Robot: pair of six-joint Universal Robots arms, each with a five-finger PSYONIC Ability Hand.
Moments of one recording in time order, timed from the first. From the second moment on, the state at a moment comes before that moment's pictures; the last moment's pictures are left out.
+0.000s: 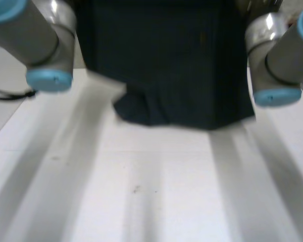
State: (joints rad) left arm 4.26 -2.25 -0.53 3.34 -1.72 3.62; right arm 1.98 -1.00 0.86 -0.44 1.61 2.47; left_hand 1.13 1.20 1.19 1.20 0.97; right_hand 0.97 1.18 1.18 1.19 0.97
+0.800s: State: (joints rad) left arm 4.27 -2.01 -1.76 3.45 -1.74 3.59; right arm 2.06 -0.89 1.37 -0.04 1.53 2.49; left_hand 1.13 1.20 1.19 1.20 0.97; right_hand 0.97 1.18 1.21 1.19 0.97
